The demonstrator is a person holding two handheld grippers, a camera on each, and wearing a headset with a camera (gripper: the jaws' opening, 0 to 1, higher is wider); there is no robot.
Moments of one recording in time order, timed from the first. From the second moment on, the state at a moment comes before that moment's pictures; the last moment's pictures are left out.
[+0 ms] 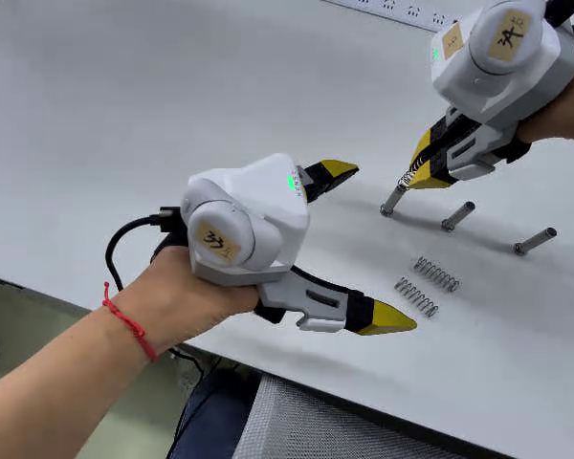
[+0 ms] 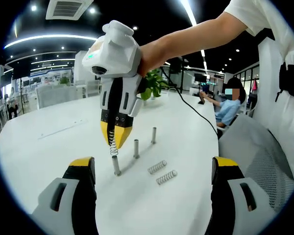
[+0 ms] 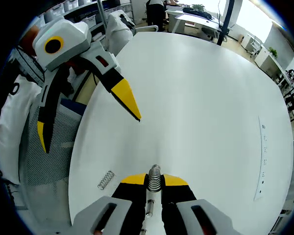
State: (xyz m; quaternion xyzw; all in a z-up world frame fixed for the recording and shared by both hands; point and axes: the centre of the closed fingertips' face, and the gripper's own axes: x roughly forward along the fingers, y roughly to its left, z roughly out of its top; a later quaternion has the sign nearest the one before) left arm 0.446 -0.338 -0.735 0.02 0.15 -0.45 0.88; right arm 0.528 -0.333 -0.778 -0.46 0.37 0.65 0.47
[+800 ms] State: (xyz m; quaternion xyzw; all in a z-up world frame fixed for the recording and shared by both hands) left arm 0.444 -0.342 -0.735 0.01 0.15 -0.45 0.88; right arm 0.529 -0.333 -0.784 -0.47 0.37 0.65 0.47
